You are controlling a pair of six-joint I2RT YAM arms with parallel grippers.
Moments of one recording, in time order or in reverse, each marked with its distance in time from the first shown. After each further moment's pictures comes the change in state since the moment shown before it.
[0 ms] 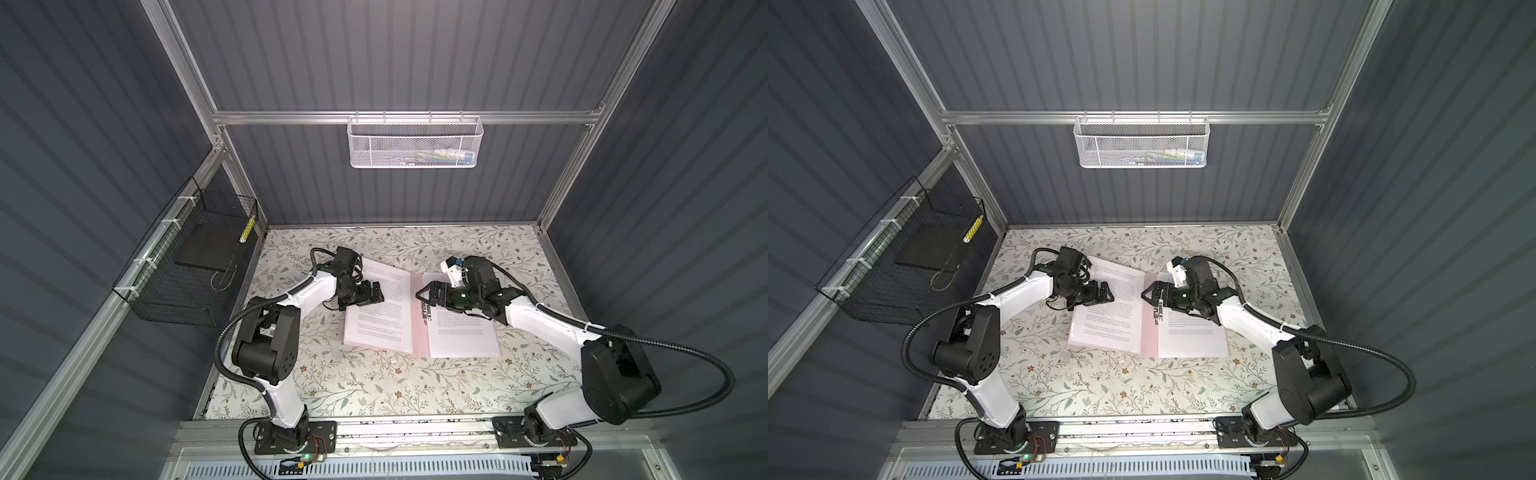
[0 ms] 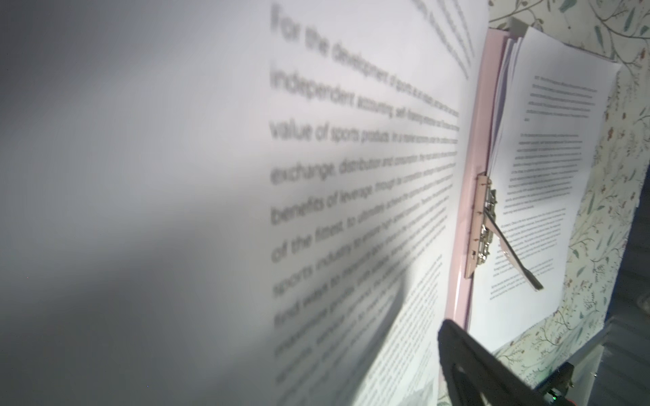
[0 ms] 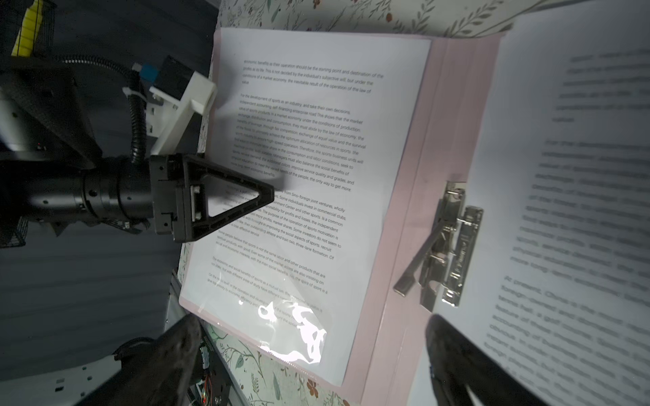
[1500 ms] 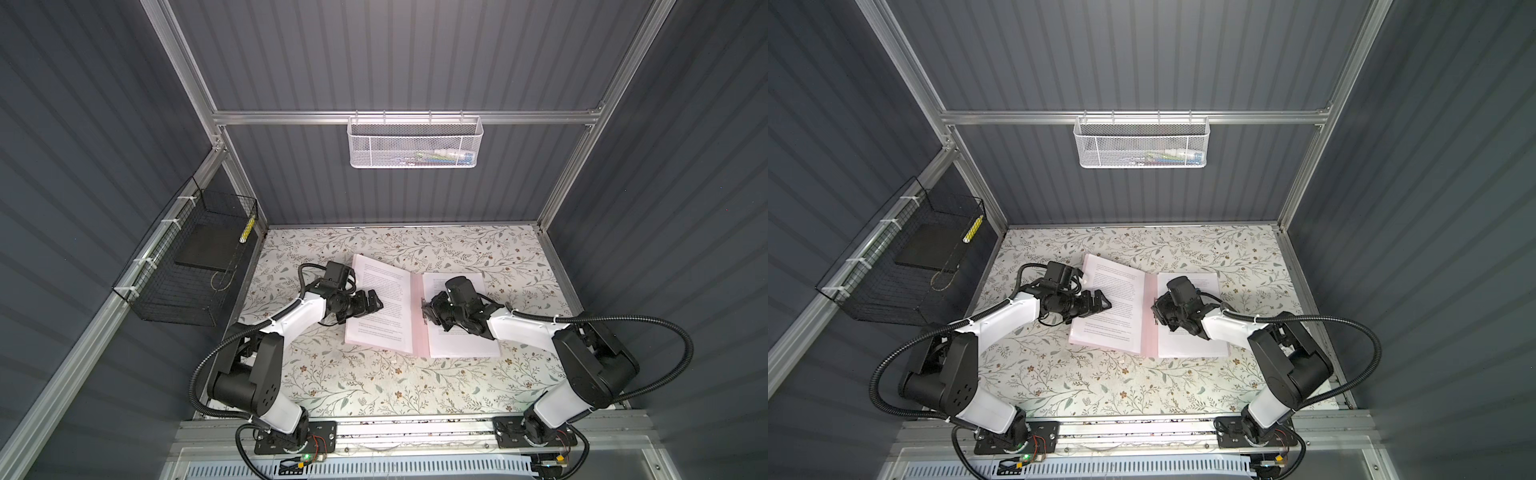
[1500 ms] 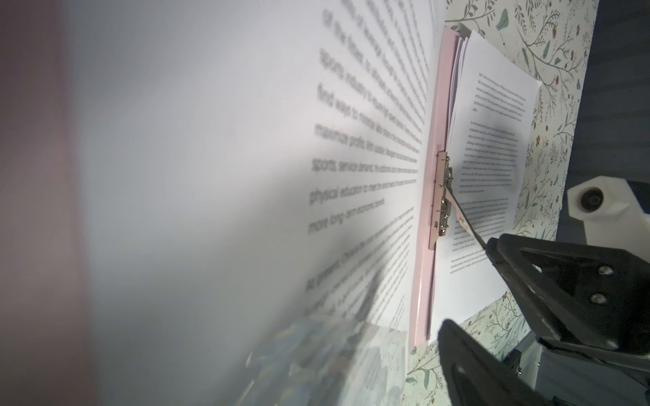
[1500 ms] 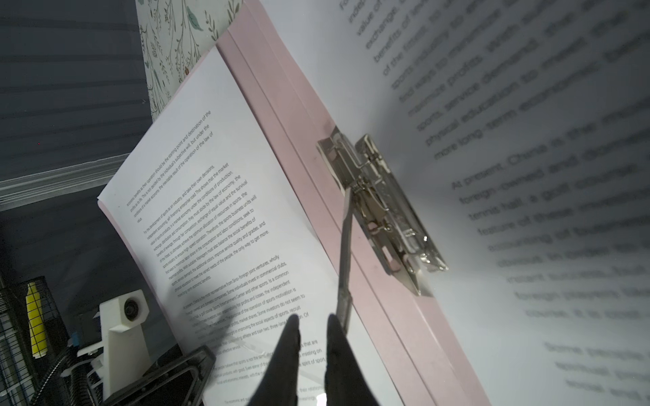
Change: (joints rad) left arm -0.001 -0.201 -0.244 0.168 0.051 -0.128; right arm 0.124 0.147 -0.112 0.238 0.271 0.803
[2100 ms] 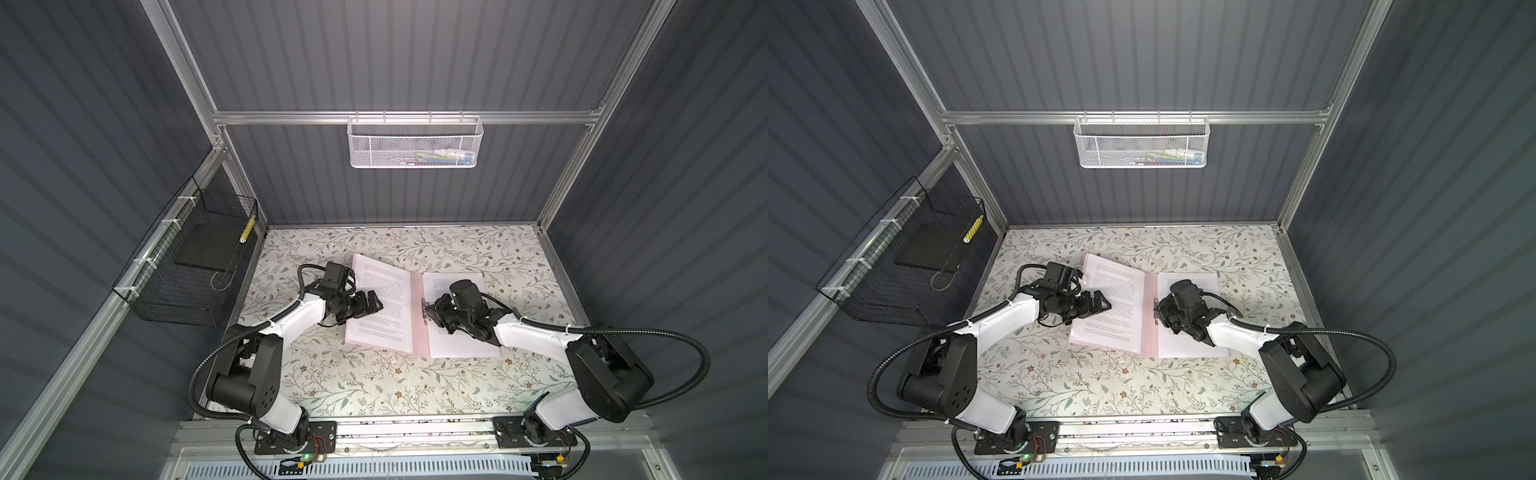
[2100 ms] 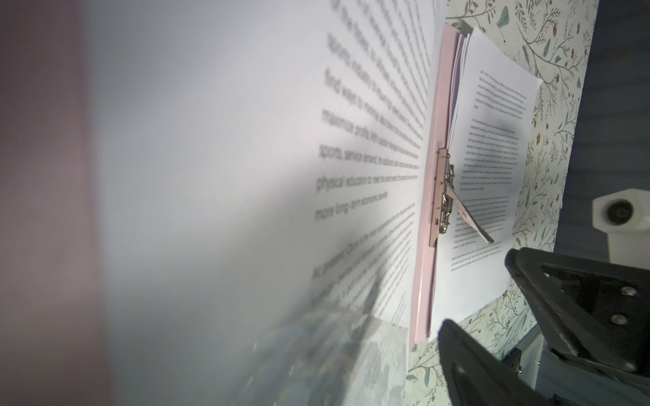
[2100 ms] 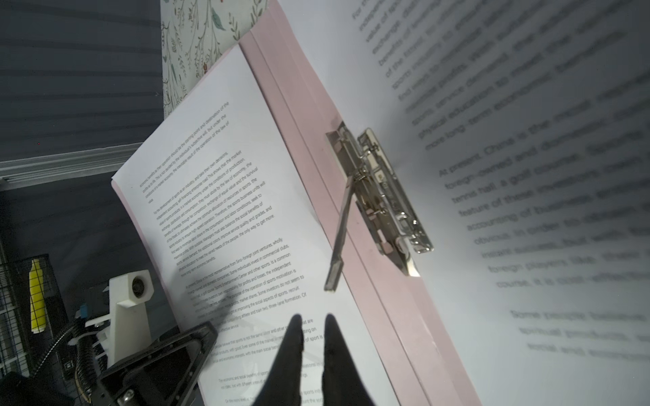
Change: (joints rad) left arm 0.000 -0.007 -0.010 0.000 0.000 0.000; right arm 0.012 -0.077 -0.062 0.001 0.031 -0.040
